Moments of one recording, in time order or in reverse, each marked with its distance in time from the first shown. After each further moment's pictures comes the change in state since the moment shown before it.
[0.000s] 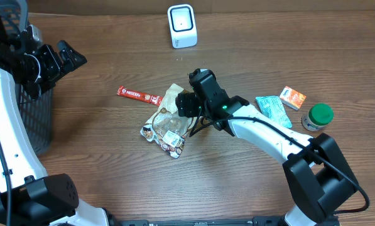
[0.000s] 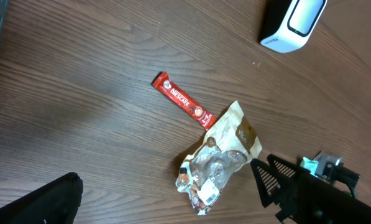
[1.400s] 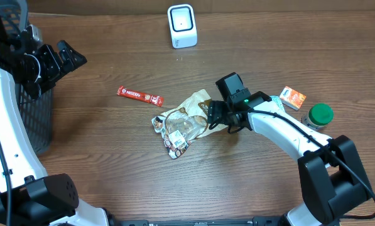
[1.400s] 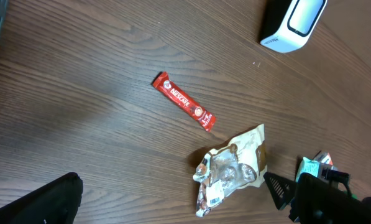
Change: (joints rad) left arm 0.000 0.000 0.000 0.000 0.000 0.000; right arm -0.155 -0.053 -0.050 -0.333 -0.002 0.039
